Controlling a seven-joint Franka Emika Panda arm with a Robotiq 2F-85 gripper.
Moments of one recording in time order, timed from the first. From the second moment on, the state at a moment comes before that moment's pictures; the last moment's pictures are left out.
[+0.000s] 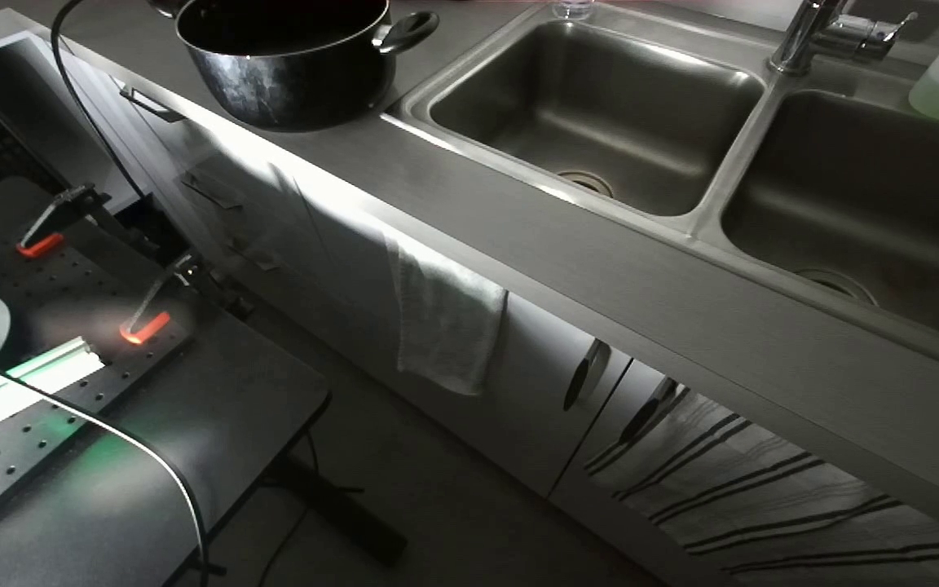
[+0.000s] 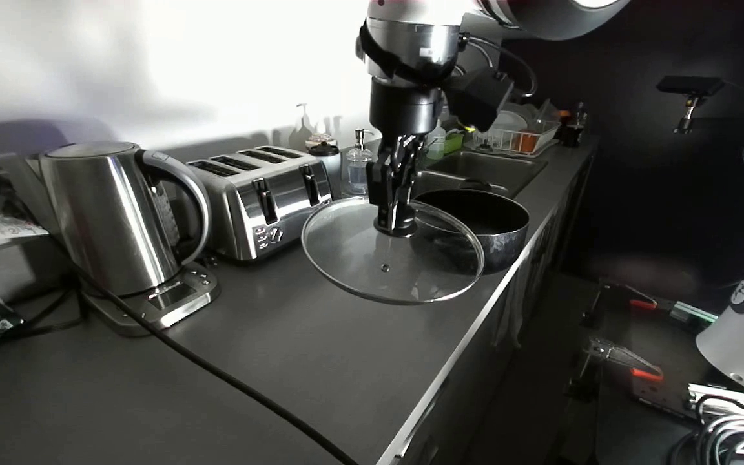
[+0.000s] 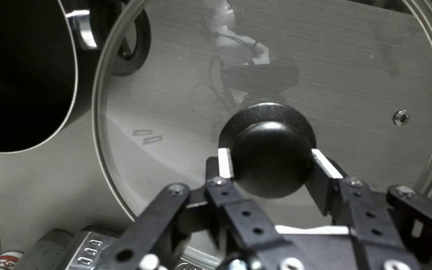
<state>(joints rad) 0.25 0.04 0.30 -2.15 -0.24 2.25 0.54</state>
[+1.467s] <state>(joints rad) 0.38 0.54 0.19 -1.76 -0.27 2.28 0.56</state>
